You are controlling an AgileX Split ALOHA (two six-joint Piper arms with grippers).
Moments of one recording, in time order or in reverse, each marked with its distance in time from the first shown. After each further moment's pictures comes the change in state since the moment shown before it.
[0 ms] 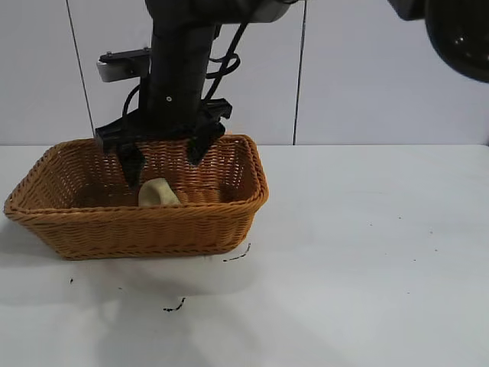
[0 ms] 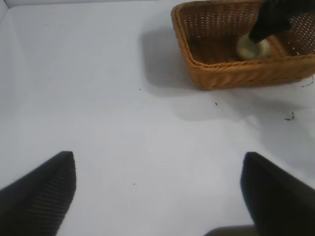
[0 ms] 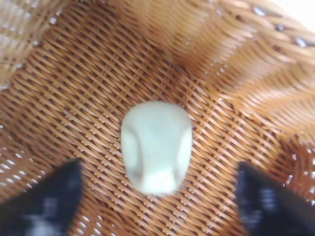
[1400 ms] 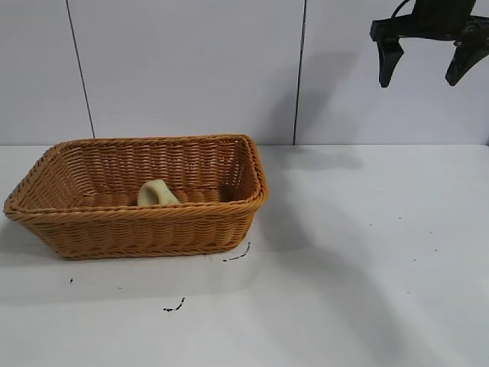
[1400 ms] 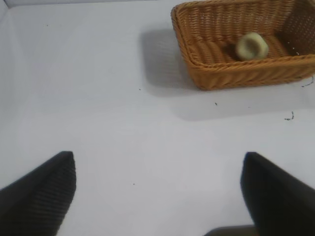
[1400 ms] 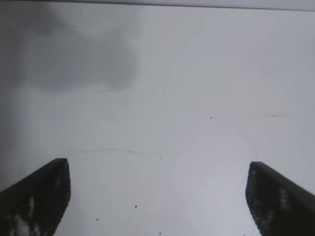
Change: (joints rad) left arm 0.000 0.000 0.000 0.000 0.000 0.000; right arm -0.654 -0.200 0.011 -0.011 0.226 0.022
